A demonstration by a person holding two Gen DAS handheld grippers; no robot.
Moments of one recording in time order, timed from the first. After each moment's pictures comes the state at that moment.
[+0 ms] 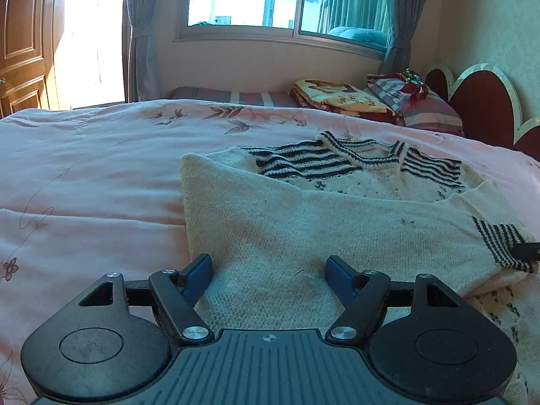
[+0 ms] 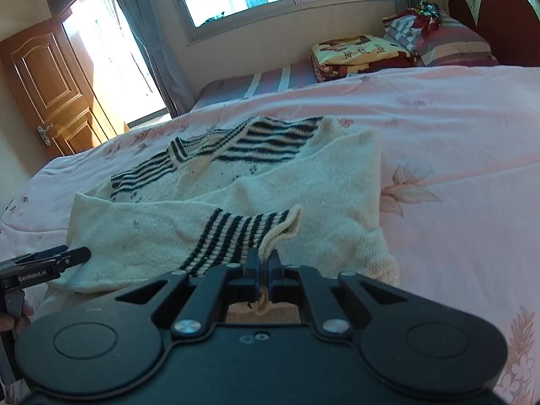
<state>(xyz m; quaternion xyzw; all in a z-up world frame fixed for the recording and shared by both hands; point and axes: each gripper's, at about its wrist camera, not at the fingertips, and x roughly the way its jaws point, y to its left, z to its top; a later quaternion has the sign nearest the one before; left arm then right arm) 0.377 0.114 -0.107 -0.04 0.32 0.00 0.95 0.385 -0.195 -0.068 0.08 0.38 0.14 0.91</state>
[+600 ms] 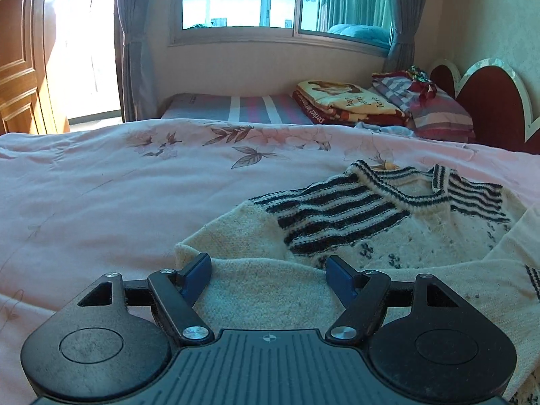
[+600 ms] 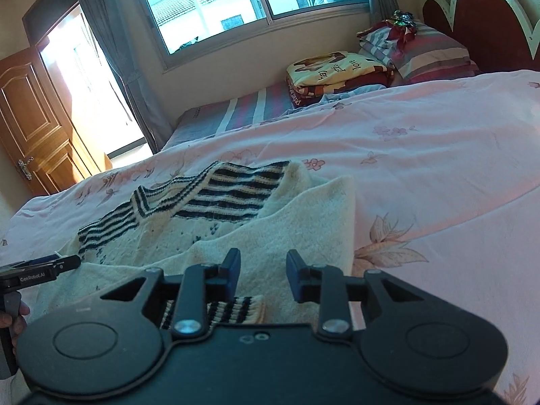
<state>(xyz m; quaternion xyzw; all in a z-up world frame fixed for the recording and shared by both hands) 0.463 0.132 -0.109 -0.02 0.32 0.01 0.95 0.429 -0.215 -0.059 0.11 0.34 0.10 0.93</state>
